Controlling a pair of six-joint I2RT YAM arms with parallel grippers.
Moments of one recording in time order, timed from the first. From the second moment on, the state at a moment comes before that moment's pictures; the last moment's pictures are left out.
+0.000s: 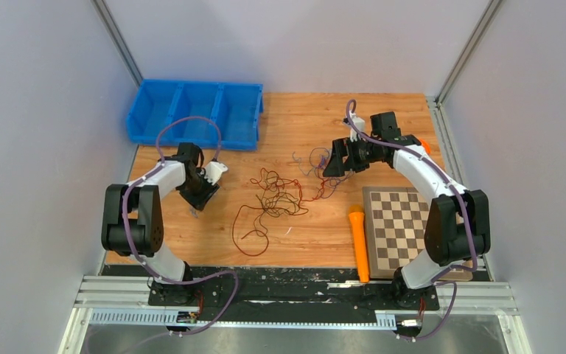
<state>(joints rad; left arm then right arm) -0.03 1.62 0.92 -0.68 0.10 0.67 0.20 1.60 1.20 -0.55 -0.69 -0.03</state>
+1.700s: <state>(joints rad) -0.43 0.96 1.01 -0.57 0.84 0.41 0.52 1.62 1.44 -0.12 -1.13 0.46</state>
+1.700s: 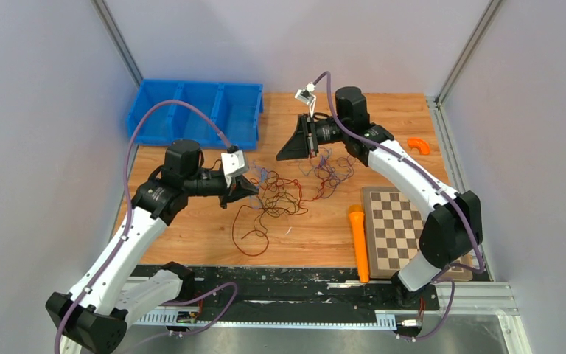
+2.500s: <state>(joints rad) -0.43 0.95 1.00 -0.62 1.01 0.33 0.62 1.56 1.30 -0.11 -1.21 0.31</state>
